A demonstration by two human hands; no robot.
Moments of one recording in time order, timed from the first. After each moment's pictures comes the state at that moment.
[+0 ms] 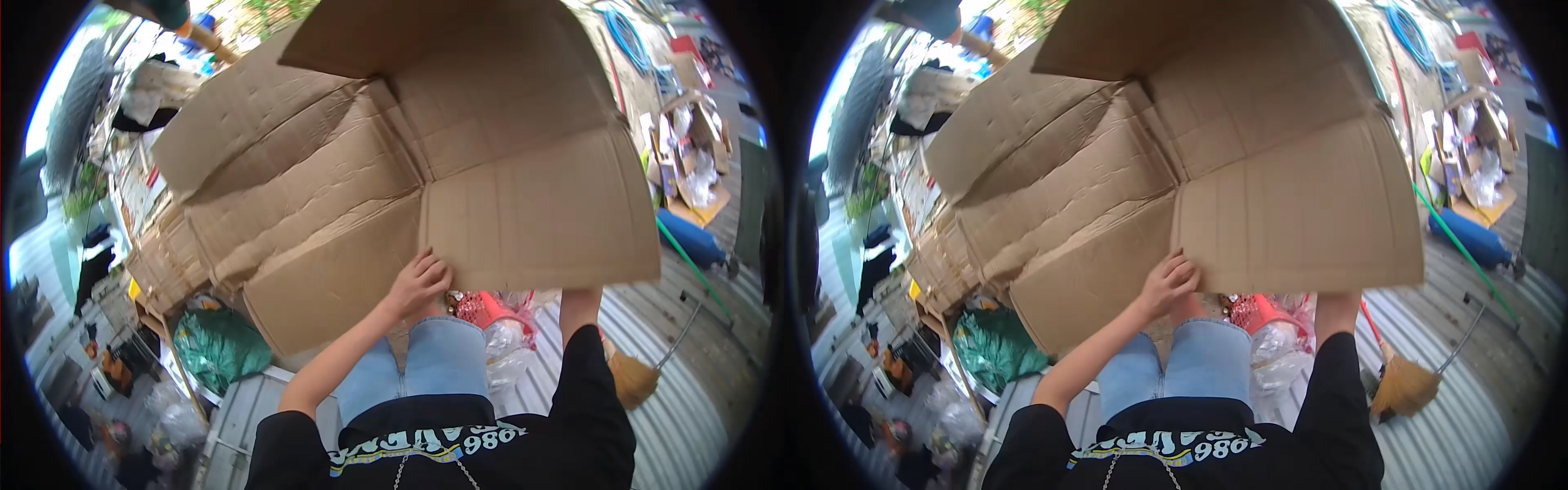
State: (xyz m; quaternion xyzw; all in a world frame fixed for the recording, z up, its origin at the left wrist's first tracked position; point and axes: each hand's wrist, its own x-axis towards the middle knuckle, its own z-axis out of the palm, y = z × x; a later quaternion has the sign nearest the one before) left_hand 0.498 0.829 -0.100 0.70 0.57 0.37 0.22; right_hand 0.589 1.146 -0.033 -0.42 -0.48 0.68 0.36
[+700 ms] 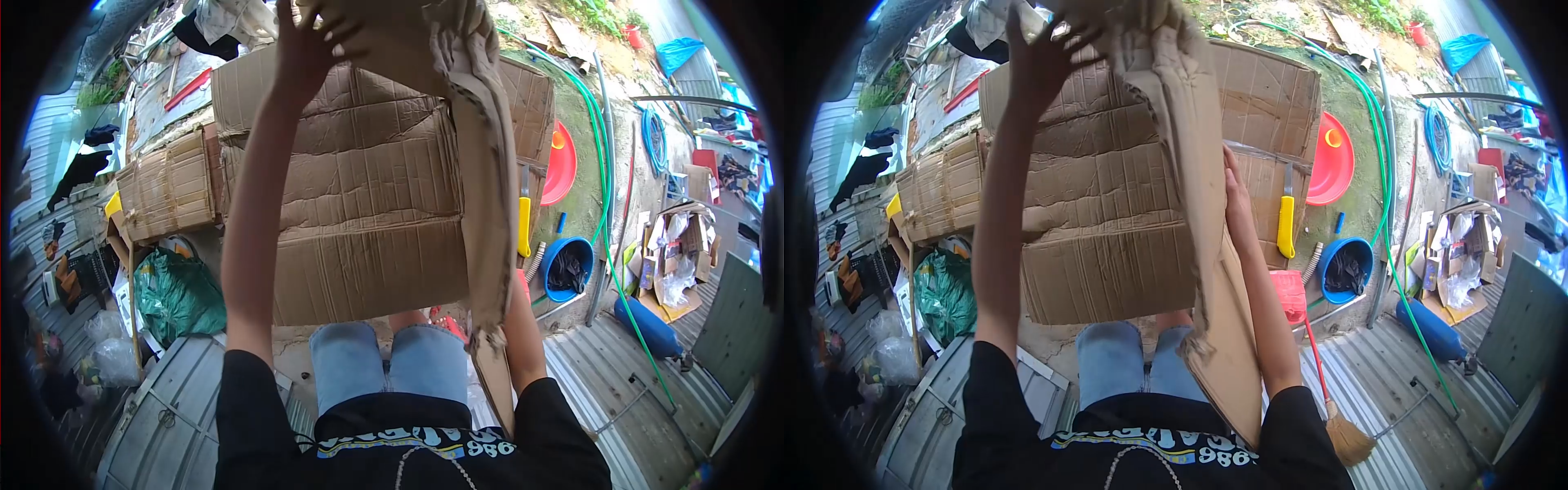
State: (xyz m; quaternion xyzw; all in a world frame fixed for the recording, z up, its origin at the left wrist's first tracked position) left_hand 0.186 0.968 0.024 0.16 0.49 0.75 0.42; right_hand 0.488 1.030 -0.049 -0.44 -0.40 0.80 0.11
